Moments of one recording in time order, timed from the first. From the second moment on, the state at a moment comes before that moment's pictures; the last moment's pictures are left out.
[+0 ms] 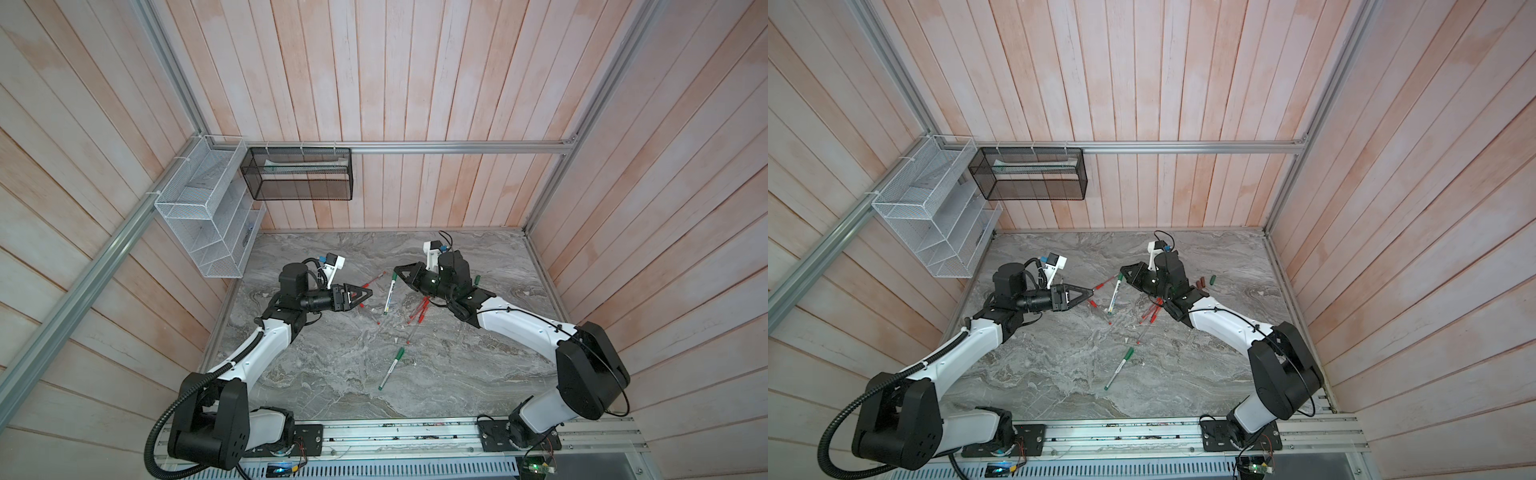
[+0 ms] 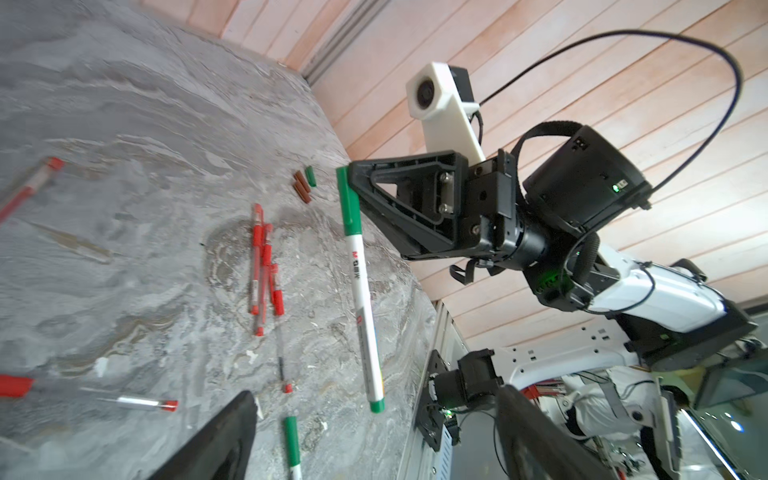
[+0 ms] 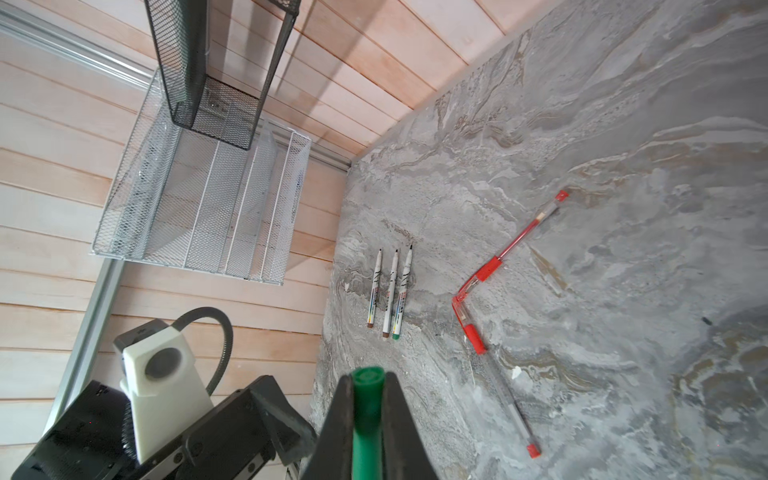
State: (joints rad) left arm -0.21 1.31 0.76 0.15 1.06 -0.55; right arm 0.64 1.55 1.01 0.26 -0.26 1.04
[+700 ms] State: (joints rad) left arm -0.28 1.42 0.84 0.12 1.07 -0.52; right arm 0.72 1.55 1.00 0.38 -0.26 1.10
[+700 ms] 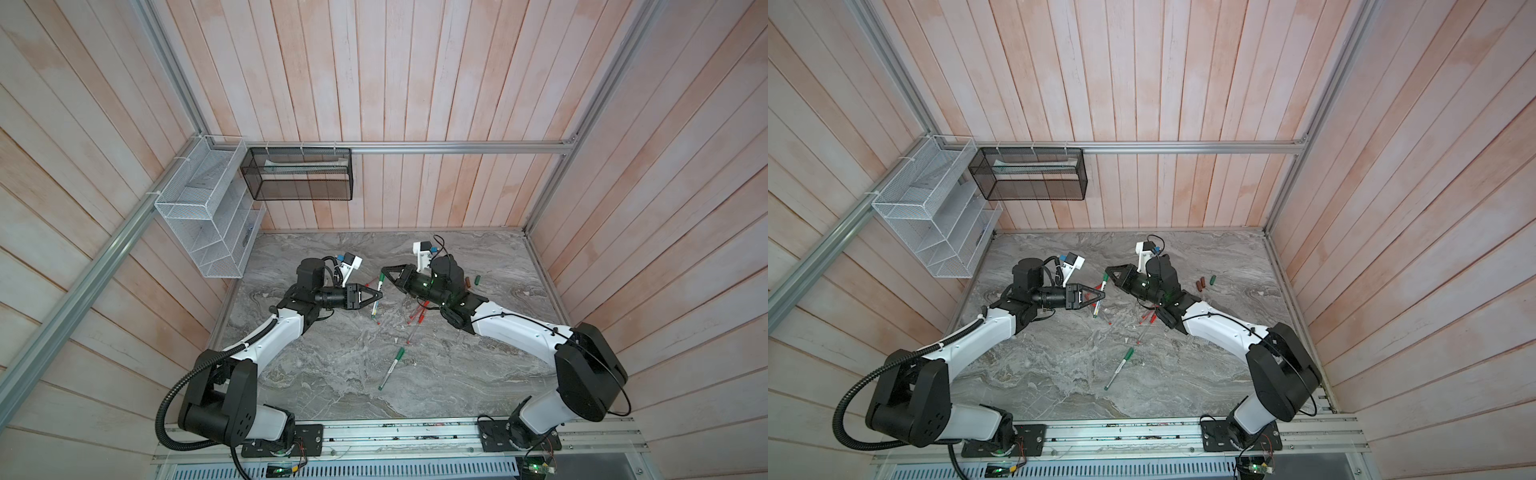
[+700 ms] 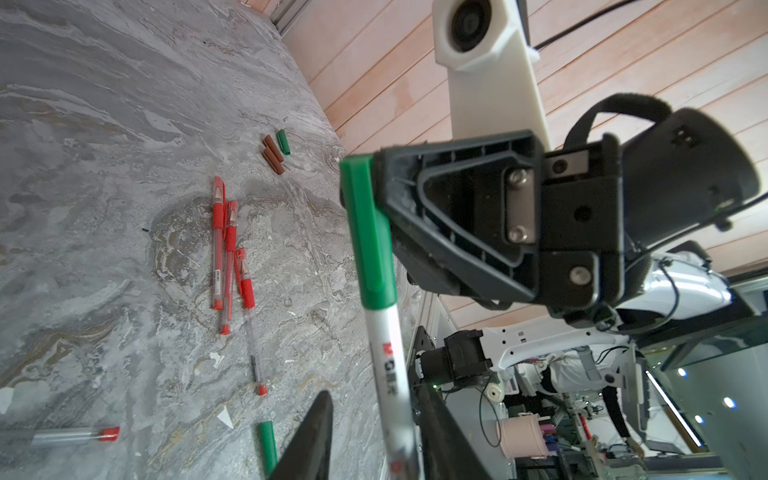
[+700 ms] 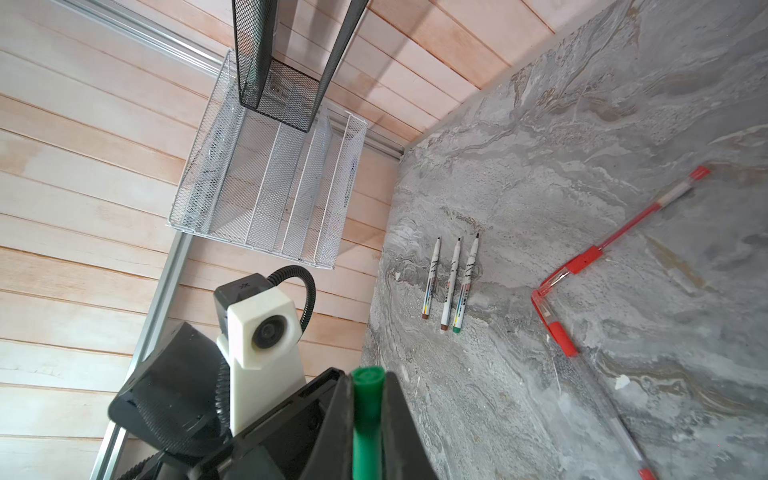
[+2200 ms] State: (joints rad) left arm -0.29 1.42 0.84 0.13 1.11 -0.49; right arm 0.67 1.59 0.92 0.60 -0.47 1.13
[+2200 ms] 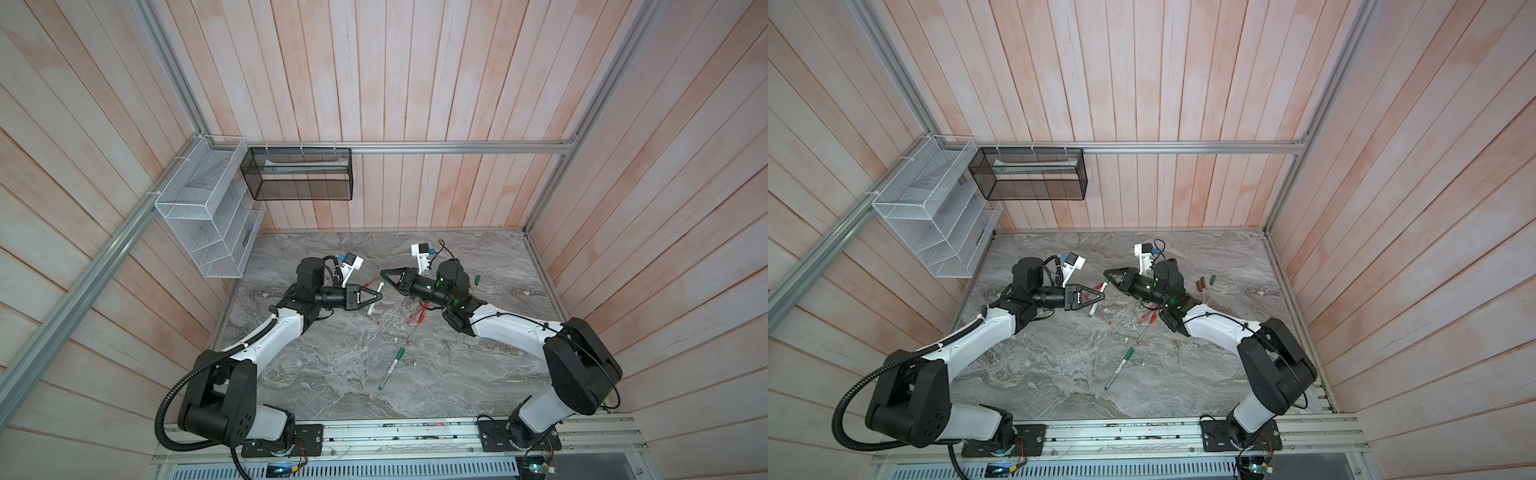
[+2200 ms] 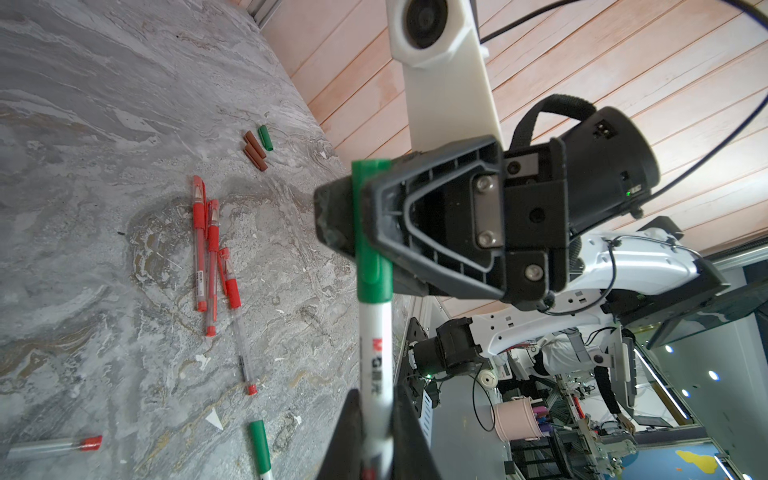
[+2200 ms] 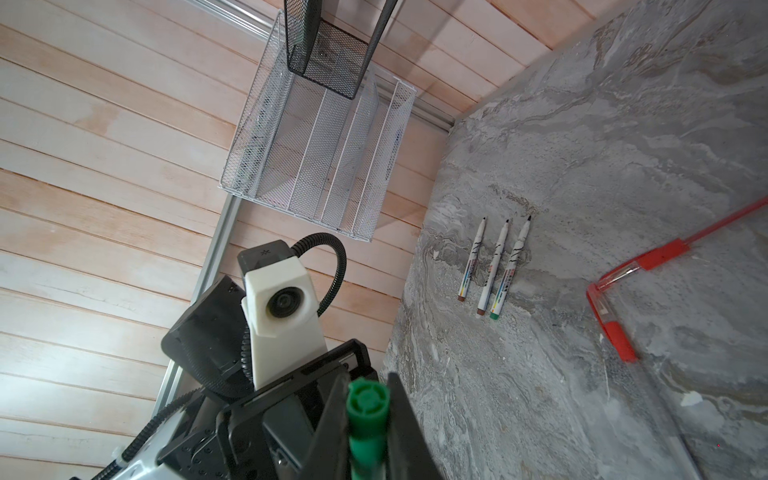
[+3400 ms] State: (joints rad) left arm -0.31 1.36 0.77 0.08 1.04 -0.43; right arm 0.38 1.40 0.91 0.51 -0.44 1.06
